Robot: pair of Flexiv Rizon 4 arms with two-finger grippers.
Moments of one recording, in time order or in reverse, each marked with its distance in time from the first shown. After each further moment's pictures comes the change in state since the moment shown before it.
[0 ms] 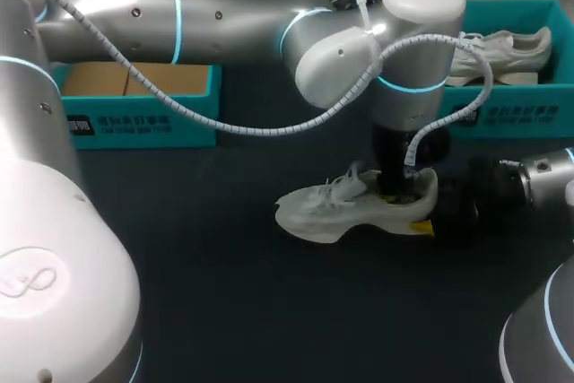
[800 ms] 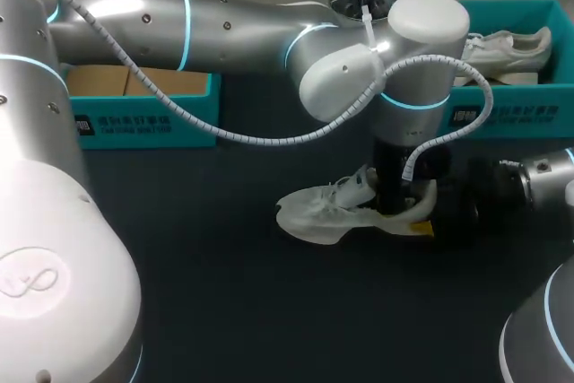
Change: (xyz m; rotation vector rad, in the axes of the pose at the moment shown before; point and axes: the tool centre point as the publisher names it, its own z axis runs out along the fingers) left arm 0.007 0.001 0.016 -0.011 -0.003 0.066; right arm 0.001 0.000 0.000 0.000 0.001 -0.002
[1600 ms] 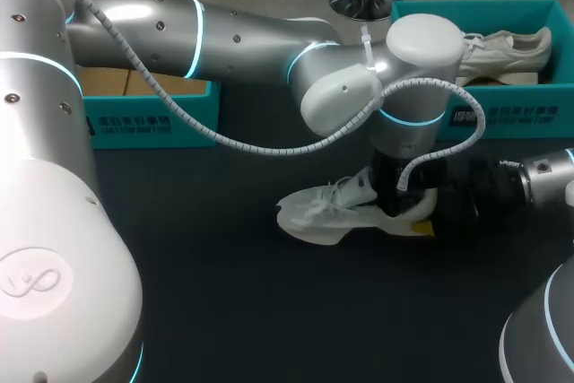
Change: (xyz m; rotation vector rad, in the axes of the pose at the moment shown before) left arm -0.018 -0.003 0.033 -0.002 -0.044 0.041; right arm 0.000 -0.001 0.000 0.001 -0.001 0.000
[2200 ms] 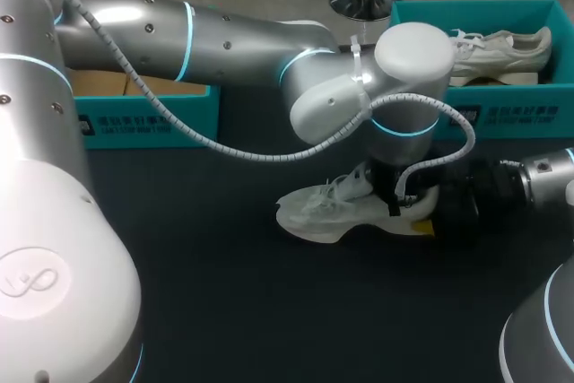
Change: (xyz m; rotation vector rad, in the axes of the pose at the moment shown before) left arm -0.006 -0.003 -0.005 0.062 -0.087 -0.040; right arm -0.001 0.001 0.000 -0.001 0.000 0.001
